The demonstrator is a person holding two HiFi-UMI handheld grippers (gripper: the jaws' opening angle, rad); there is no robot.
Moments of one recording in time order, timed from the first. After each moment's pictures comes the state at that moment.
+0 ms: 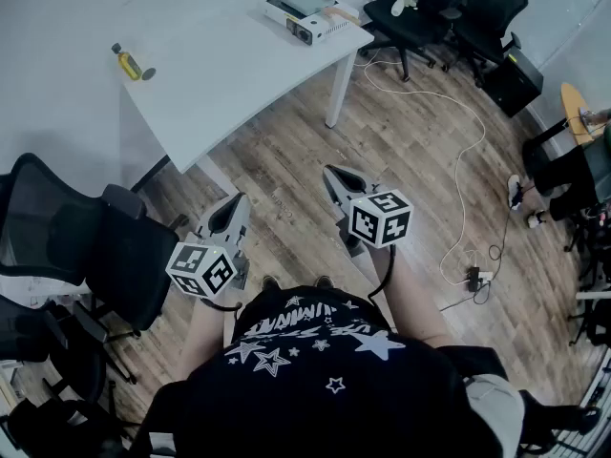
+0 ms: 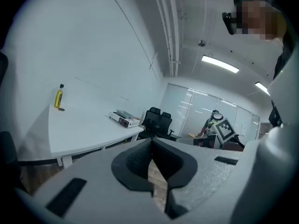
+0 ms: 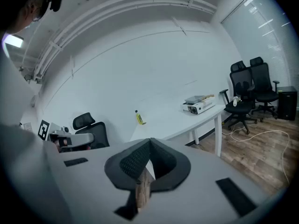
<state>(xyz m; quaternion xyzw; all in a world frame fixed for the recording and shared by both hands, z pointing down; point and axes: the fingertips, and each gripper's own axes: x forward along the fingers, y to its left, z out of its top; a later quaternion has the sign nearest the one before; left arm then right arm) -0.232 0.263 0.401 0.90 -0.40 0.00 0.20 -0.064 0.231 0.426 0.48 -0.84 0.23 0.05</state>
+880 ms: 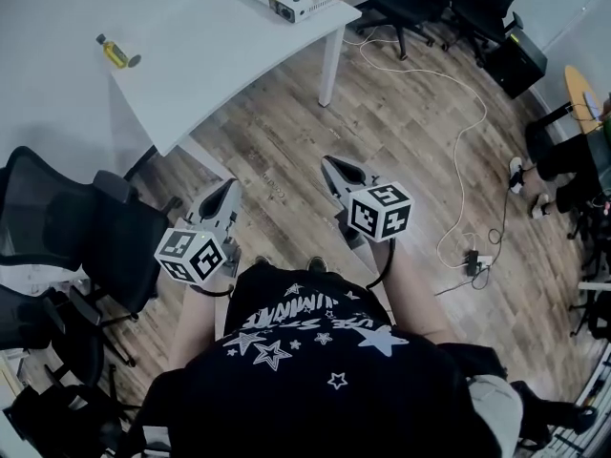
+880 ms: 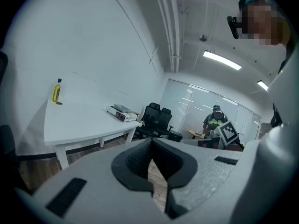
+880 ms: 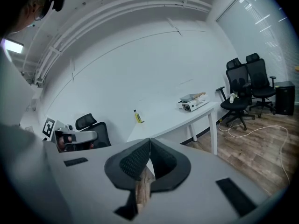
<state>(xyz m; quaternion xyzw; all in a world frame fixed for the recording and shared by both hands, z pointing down) -0.181 0.284 0.414 0.89 -0.40 0.03 0.22 -0.005 0.267 0.443 0.48 -0.84 0.25 0.04</state>
